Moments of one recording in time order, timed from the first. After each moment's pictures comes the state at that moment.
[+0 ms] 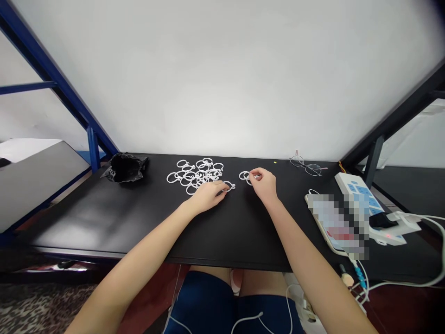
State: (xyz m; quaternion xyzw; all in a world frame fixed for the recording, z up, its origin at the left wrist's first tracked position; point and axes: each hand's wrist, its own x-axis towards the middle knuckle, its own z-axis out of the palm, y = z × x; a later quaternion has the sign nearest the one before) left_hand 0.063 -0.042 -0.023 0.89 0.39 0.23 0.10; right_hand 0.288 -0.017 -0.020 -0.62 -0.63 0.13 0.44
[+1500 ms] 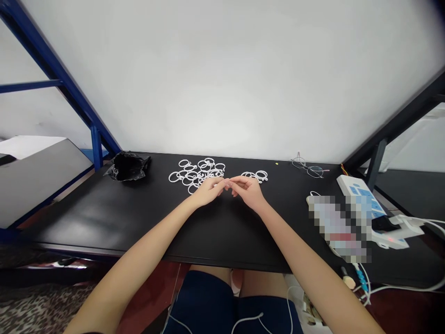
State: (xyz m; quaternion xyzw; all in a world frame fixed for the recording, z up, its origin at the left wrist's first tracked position) left_hand 0.064 -0.040 -0.010 0.75 0.39 0.35 0.41; right_hand 0.240 -0.044 -0.011 -0.37 -0.63 0.49 0.48
